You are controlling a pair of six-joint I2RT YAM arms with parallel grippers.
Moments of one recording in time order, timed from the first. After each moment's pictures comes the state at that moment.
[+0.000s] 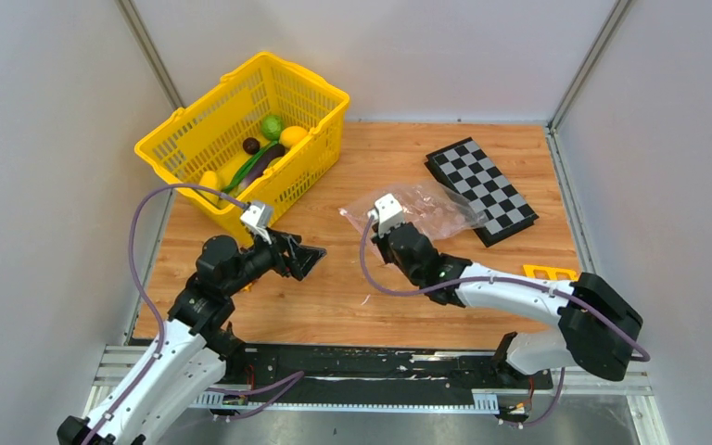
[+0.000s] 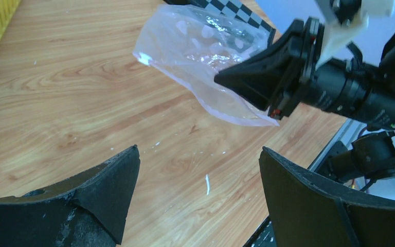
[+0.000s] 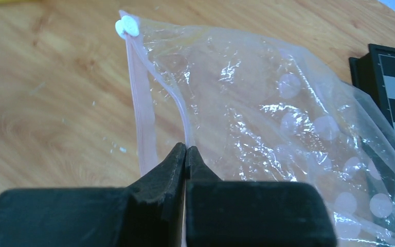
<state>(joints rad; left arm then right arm) -0.47 0.55 0.48 -0.12 0.32 -0.40 0.99 1.34 0.68 0.25 0.45 -0.01</state>
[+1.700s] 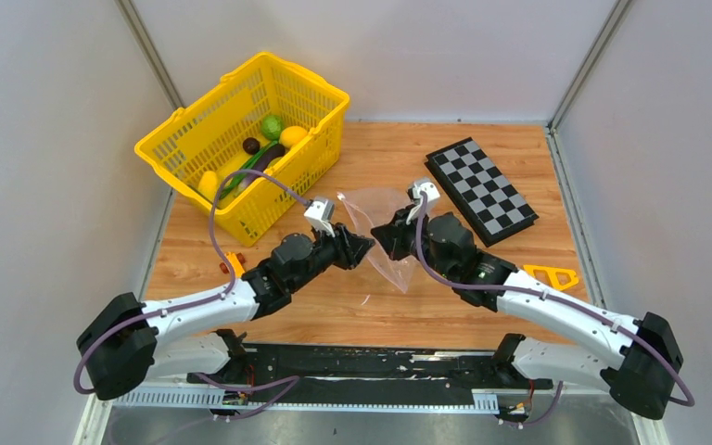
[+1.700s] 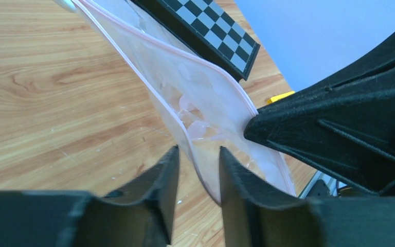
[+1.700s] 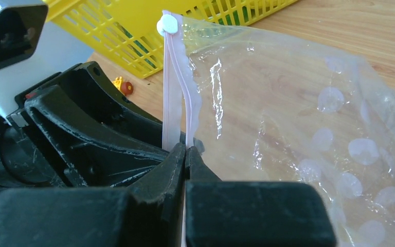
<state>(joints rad) -0.92 1.12 0.50 0.49 -0.14 -0.59 0.92 1.07 0.75 0.08 0.15 0.45</state>
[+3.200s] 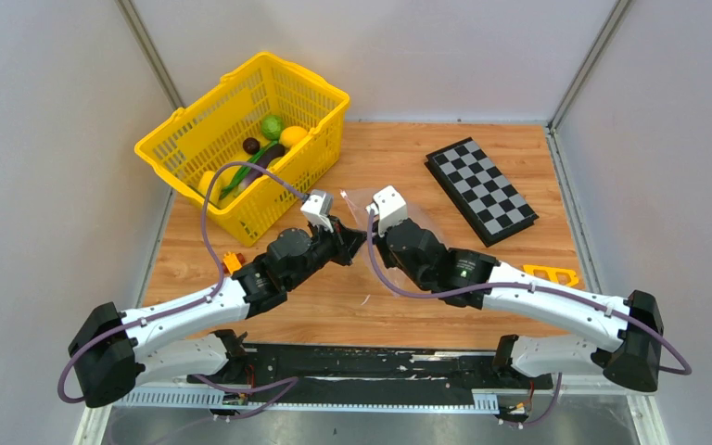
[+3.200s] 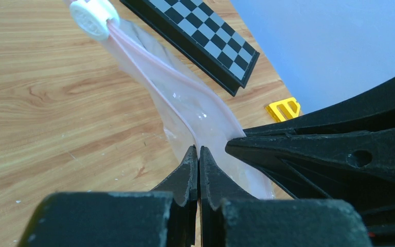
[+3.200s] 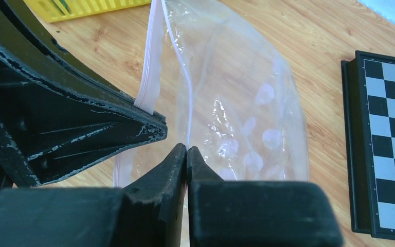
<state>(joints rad) -0.95 1.05 0.61 0.31 -0.19 -0.57 1.13 1.18 1.00 -0.30 0.52 0.14</state>
